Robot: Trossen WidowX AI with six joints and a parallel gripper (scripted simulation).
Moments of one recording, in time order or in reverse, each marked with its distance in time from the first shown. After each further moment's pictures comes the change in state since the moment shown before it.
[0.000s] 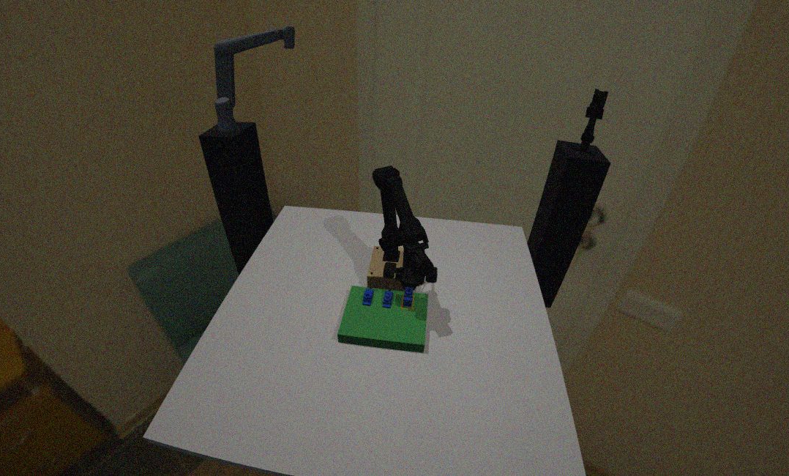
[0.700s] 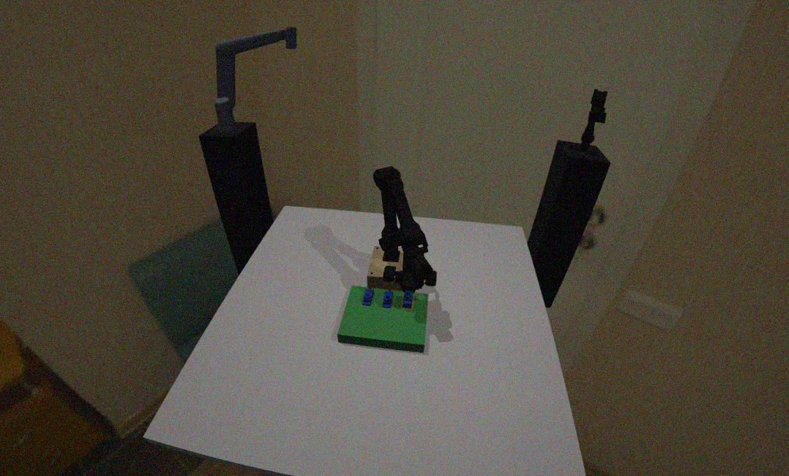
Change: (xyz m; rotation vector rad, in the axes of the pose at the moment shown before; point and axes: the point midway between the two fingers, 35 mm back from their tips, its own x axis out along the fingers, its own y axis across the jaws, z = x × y) arm 0.017 0.000 0.000 0.006 -0.001 -0.002
